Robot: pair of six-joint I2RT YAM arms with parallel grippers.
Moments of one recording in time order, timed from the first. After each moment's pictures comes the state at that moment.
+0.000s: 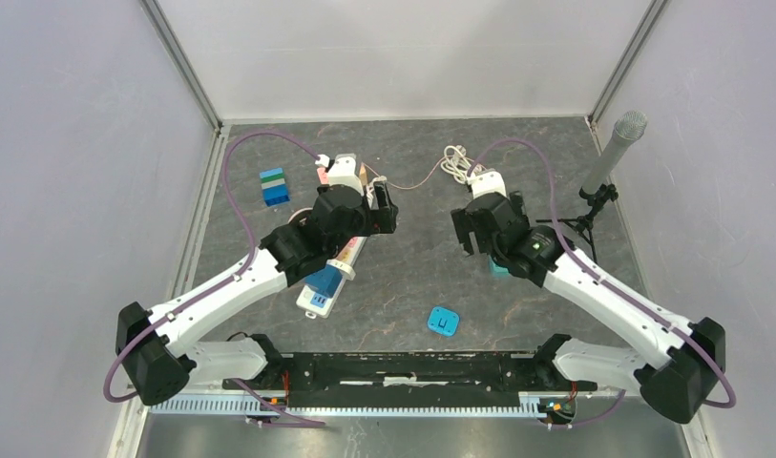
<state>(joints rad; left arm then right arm) -0.84 1.18 1.03 -0.32 -0.42 -0.59 0.74 1.11 0.96 -0.65 0.52 0.21</state>
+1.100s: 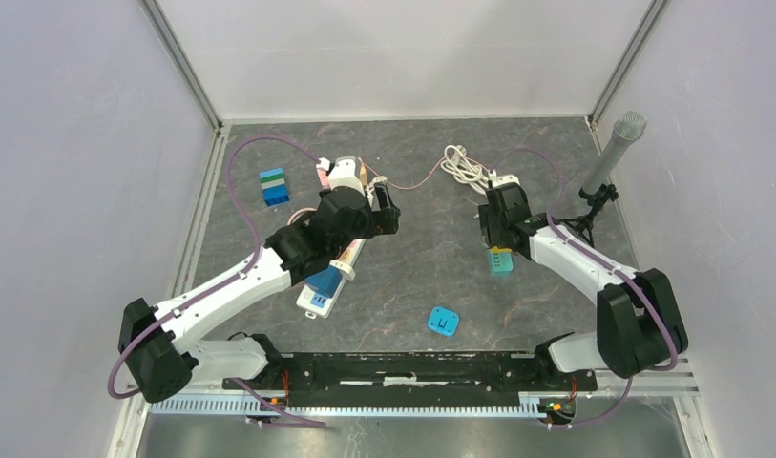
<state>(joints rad) -0.84 1.19 1.01 -0.31 -0.41 -0.65 0.38 1.40 0.83 -0.42 0.33 0.18</state>
